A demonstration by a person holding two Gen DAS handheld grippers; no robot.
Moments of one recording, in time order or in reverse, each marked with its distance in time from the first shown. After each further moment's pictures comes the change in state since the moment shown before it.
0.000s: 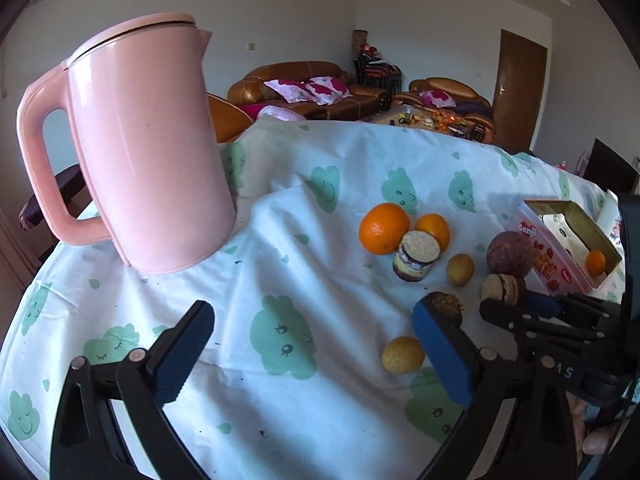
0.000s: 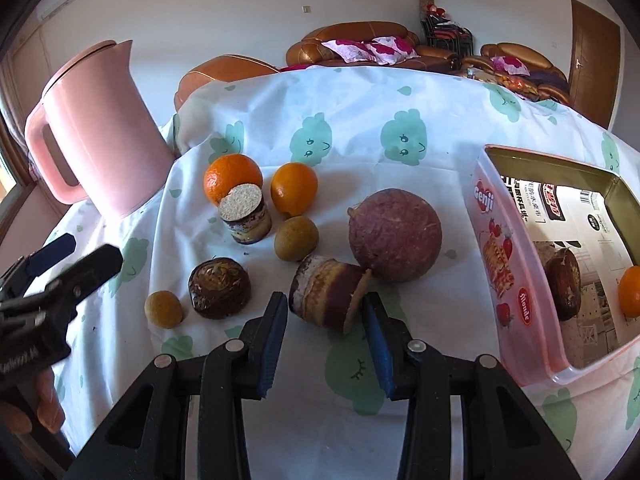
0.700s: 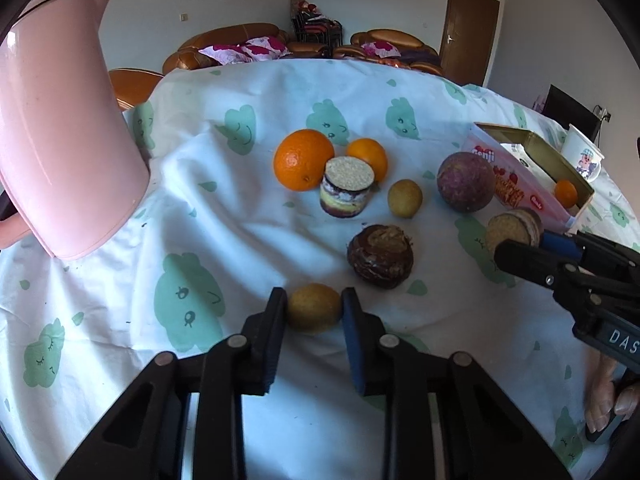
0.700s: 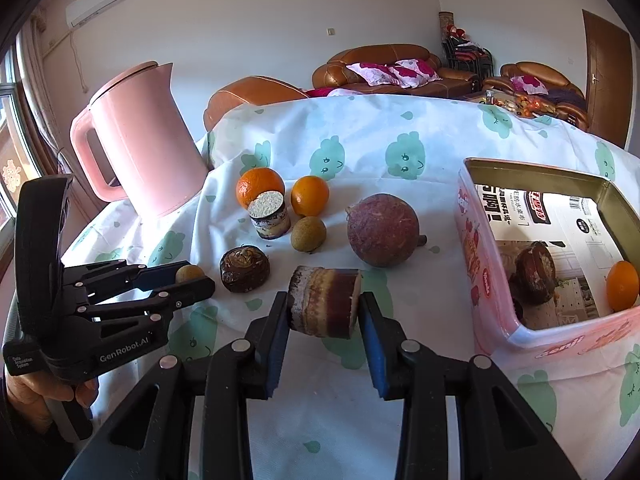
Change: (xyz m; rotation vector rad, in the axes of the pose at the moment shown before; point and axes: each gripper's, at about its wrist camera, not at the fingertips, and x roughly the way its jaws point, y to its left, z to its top) left arm 0.028 -0.027 -0.018 0.101 0.159 -0.157; right arm -0.044 -0.014 -0.021 -0.043 -0.095 0.097
